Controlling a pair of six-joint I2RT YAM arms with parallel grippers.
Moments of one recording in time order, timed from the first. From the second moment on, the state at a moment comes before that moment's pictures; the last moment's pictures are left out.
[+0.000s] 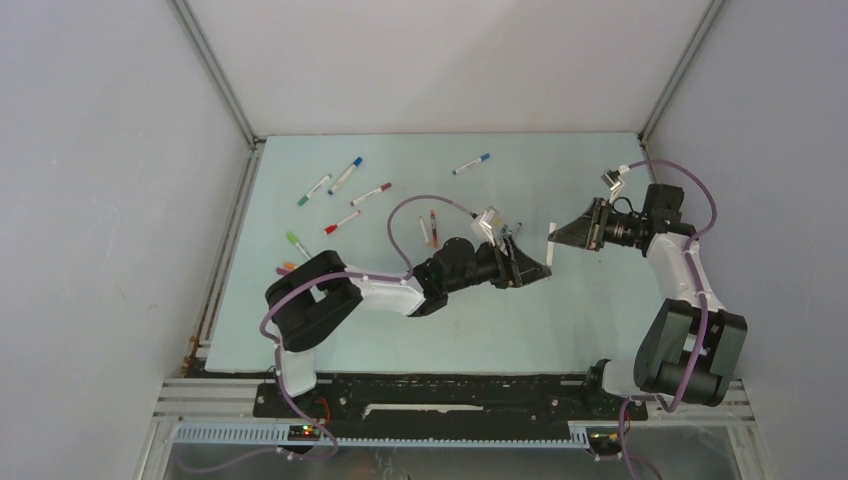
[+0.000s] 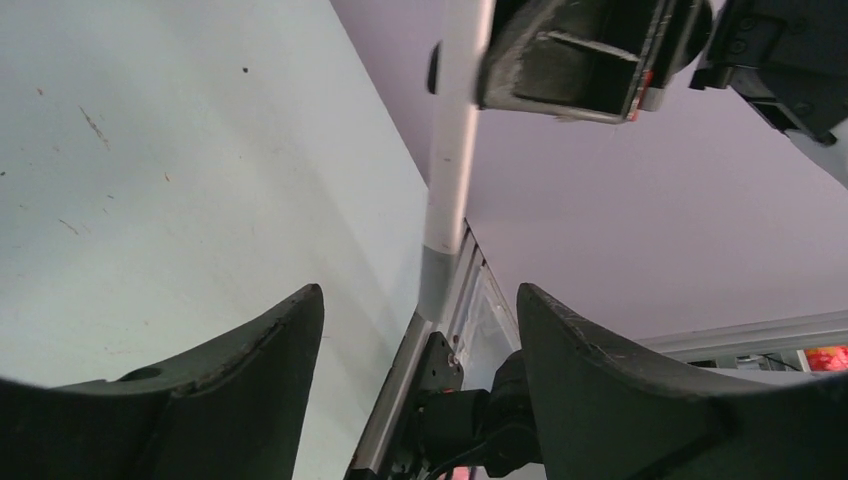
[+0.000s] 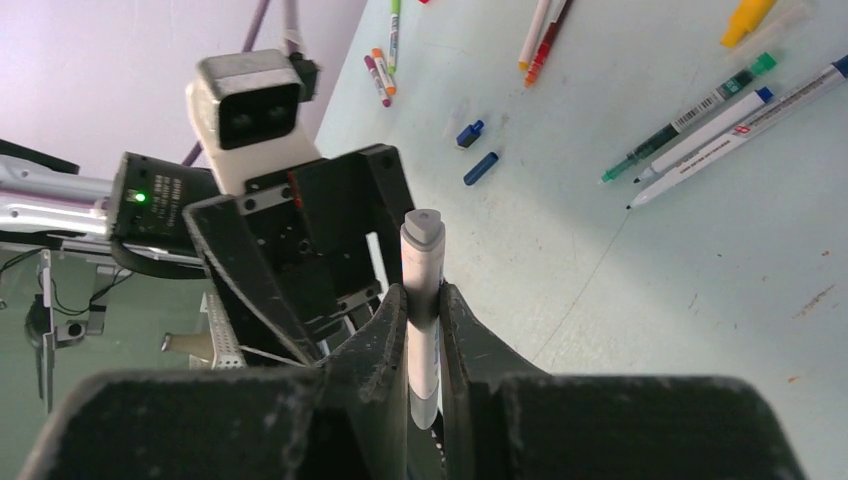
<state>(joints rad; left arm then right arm) -1.02 1.86 0.97 0.82 0.19 -1.02 -0.28 1.37 0.94 -0.56 -1.30 -0.01</state>
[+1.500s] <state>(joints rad) -1.04 1.73 0.85 0.76 0.23 -0.87 -0.16 1.32 0.93 -0.68 -1.31 -0.21</state>
